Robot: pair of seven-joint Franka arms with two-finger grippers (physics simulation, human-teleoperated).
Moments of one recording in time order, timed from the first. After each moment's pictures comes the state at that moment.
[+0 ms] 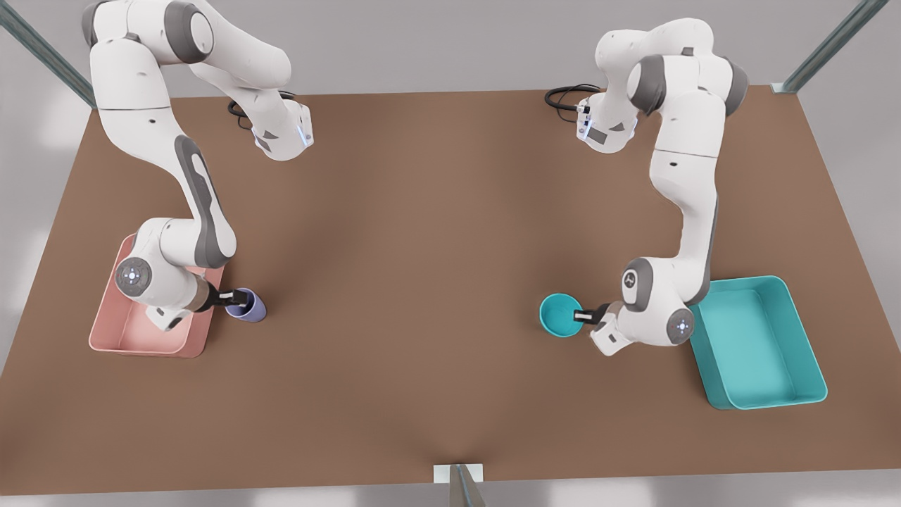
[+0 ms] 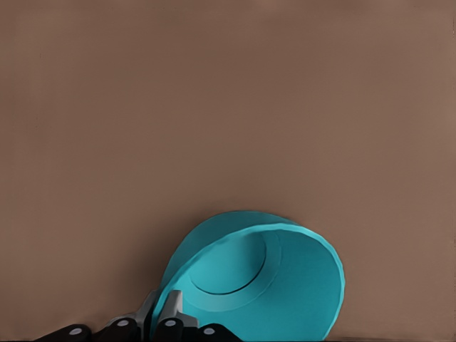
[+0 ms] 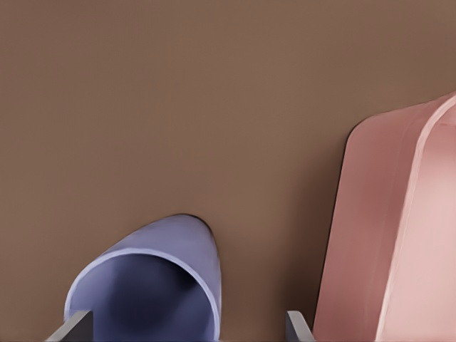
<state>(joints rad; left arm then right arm) -0.17 0.70 0.03 -1.49 -0.39 1.94 0.10 -0.18 0.37 0.10 -1.99 -0.01 2.24 -0.13</state>
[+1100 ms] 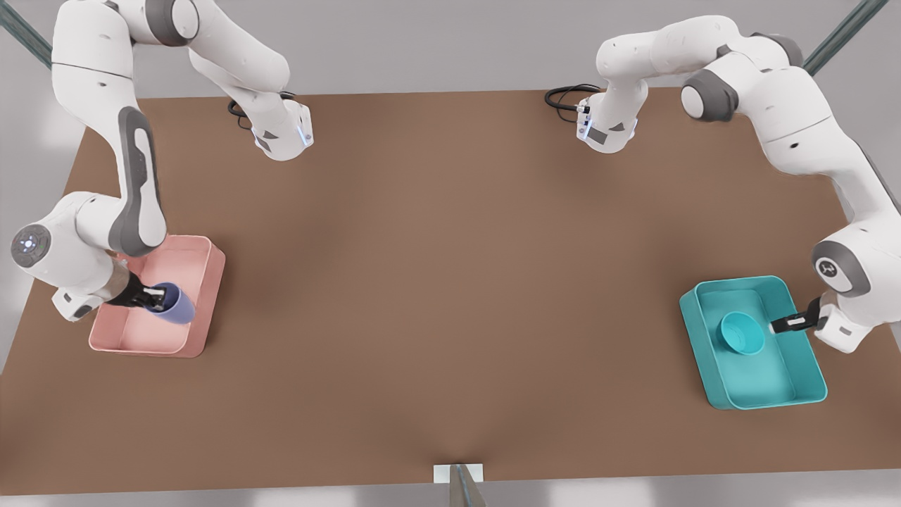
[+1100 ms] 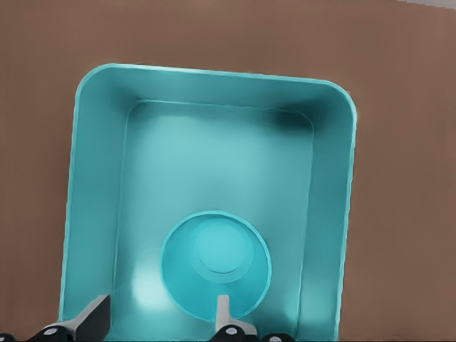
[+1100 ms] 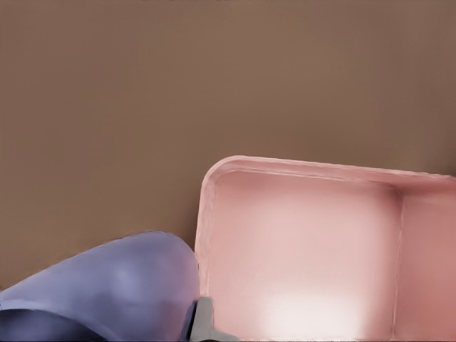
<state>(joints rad) 0.08 0.65 0.33 -1.31 -0.20 1.93 0.31 -0.38 0.27 0.09 -1.87 0.00 2.15 -0.30</state>
